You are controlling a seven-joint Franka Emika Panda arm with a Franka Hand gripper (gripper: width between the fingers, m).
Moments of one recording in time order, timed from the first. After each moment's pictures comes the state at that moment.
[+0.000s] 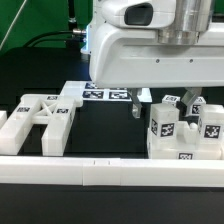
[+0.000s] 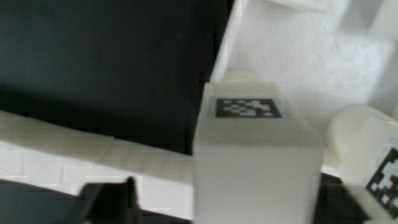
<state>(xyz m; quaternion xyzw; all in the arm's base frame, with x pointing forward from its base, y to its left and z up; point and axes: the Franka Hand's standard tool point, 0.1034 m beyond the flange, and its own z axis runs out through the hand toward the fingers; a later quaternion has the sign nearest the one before) 0.632 0.044 0.080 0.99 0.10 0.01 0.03</state>
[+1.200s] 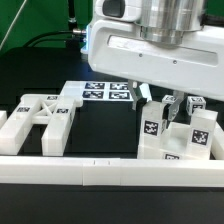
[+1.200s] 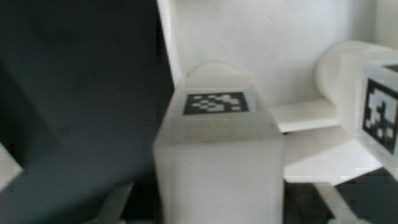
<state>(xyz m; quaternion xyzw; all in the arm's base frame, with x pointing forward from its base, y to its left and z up) 0.629 0.032 0.082 0.96 -0.29 0.02 0.03</state>
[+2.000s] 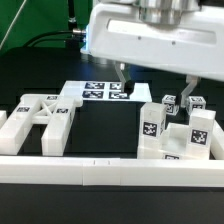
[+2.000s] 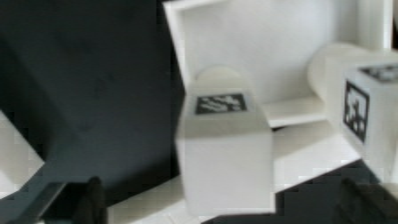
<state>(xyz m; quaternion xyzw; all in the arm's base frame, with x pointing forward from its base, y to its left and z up) 0.606 0.030 0.103 0.97 -0.23 0.04 0.01</state>
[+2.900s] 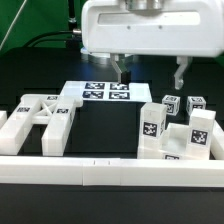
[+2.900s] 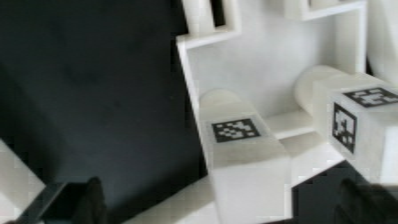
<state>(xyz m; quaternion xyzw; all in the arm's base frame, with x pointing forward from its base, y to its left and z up) 0.588 0.027 0.111 0.96 -0.28 0.05 -0.06</state>
